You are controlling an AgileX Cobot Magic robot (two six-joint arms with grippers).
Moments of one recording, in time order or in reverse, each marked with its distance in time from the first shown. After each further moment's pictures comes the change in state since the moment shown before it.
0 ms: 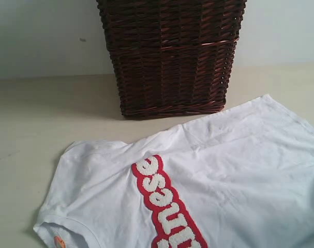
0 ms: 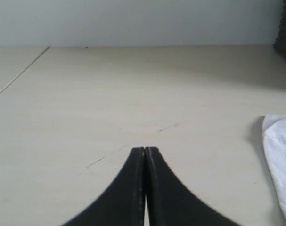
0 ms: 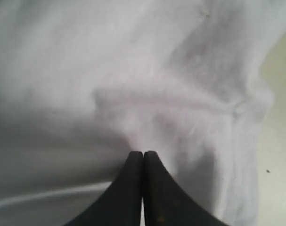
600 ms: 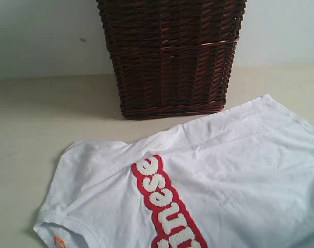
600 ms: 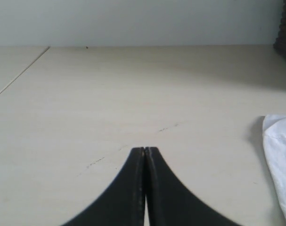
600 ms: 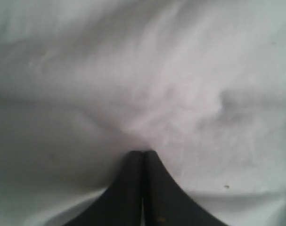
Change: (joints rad) left arm 0.000 0.000 0.000 0.000 0.000 0.000; right arm 0.000 -0.011 0.001 0.043 0.281 -0.002
